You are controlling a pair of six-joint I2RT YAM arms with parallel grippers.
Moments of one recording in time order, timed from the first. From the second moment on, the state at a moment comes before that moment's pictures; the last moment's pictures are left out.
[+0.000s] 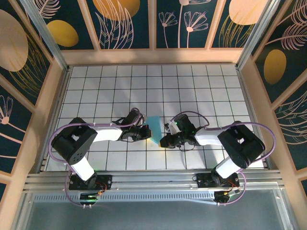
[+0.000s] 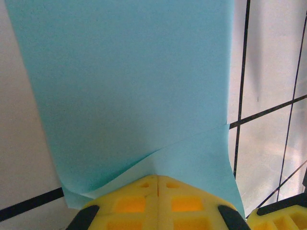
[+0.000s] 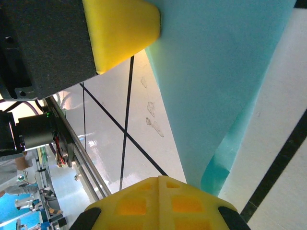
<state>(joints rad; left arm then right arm) -0.71 1.69 0.71 0.03 0.35 -0.87 0.68 1.56 0.51 0.11 -0.74 0.67</state>
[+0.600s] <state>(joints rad) -0.71 1.69 0.71 0.03 0.35 -0.87 0.68 1.54 0.58 0.08 -0.71 0.65</state>
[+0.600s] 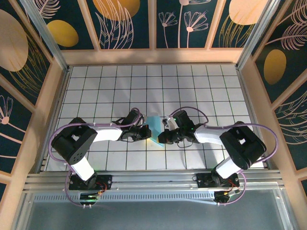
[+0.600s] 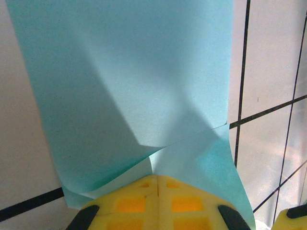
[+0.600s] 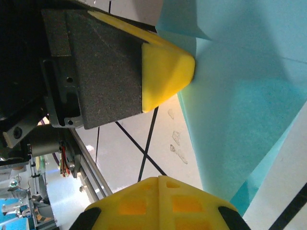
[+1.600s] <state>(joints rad) -0.71 1.69 0.71 0.03 0.35 -0.87 0.71 1.59 0.55 0.10 -0.70 0.65</state>
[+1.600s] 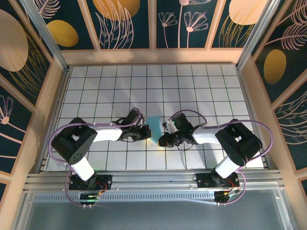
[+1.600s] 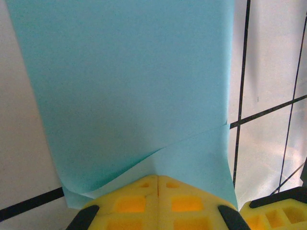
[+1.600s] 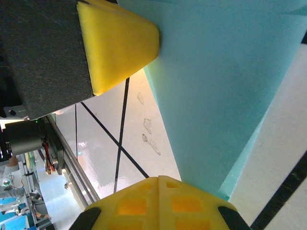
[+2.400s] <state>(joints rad) -0.71 1.69 0.73 -0.01 0.35 -0.86 0.72 1.63 0.53 0.13 -0.69 0.65</state>
